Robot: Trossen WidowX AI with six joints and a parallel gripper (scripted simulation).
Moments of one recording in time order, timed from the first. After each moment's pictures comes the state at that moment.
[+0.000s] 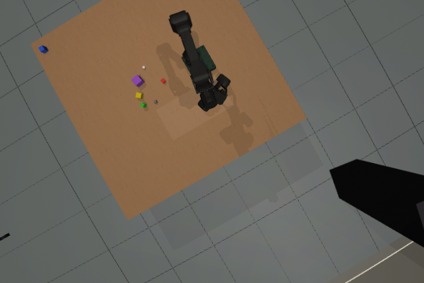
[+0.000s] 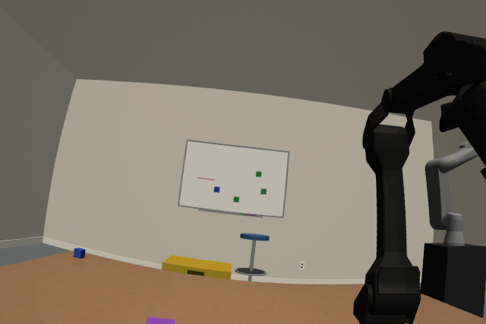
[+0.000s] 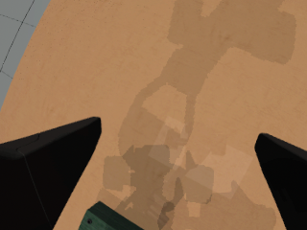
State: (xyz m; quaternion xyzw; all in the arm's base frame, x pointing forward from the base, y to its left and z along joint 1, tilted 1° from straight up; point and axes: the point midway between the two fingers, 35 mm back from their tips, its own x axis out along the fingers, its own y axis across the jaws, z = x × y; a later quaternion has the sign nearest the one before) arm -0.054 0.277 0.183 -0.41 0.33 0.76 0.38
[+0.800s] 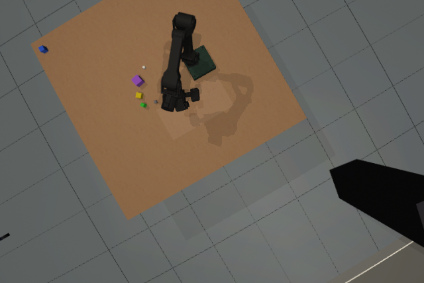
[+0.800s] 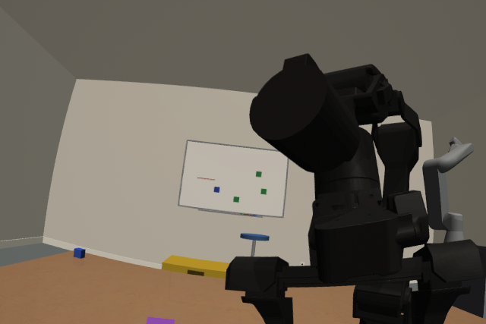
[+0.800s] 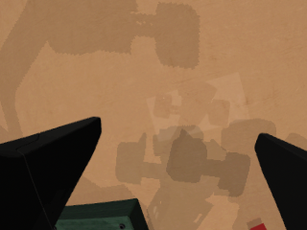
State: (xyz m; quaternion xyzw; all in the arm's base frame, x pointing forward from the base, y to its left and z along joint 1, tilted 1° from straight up) arm 0.119 0.229 0.128 -0.34 0.51 0.53 0.59
